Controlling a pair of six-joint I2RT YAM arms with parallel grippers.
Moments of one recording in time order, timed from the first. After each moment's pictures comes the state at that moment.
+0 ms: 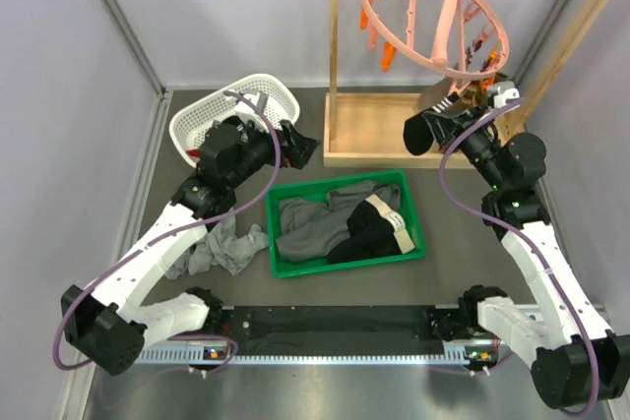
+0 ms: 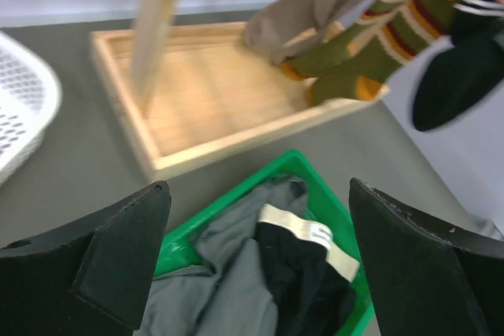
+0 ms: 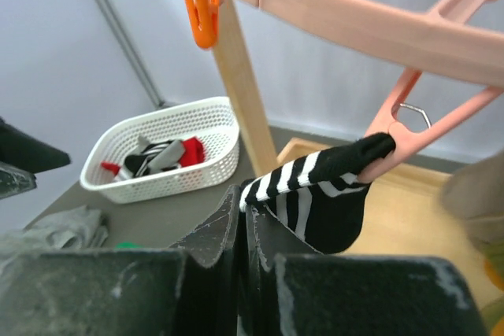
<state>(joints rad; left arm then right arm) -0.48 1.10 1.00 -0.02 0.17 -0.42 0.13 0.92 0.83 0.28 -0.40 0.30</state>
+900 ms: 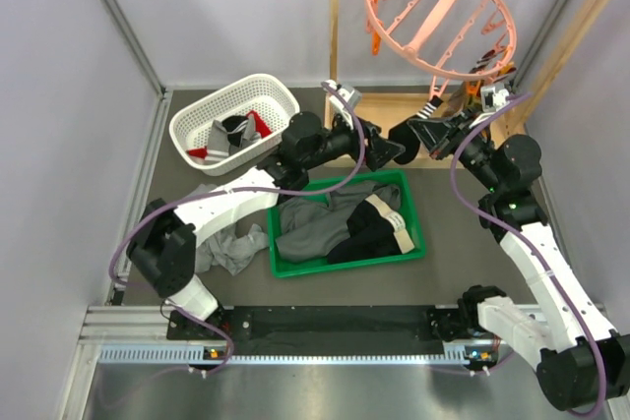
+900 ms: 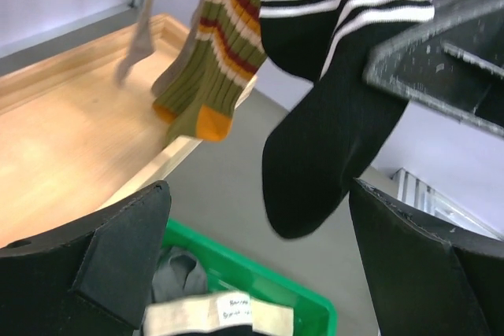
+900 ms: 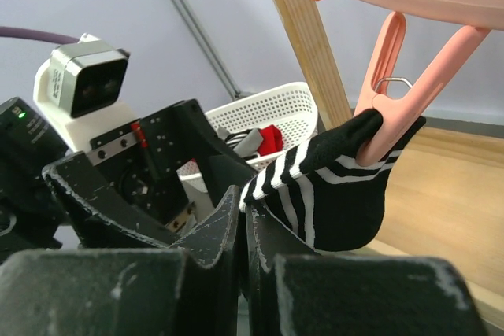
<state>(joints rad) -0.77 1.59 1.20 0.43 0.35 -0.41 0.22 0.90 0.83 0.26 -0.46 0.52</state>
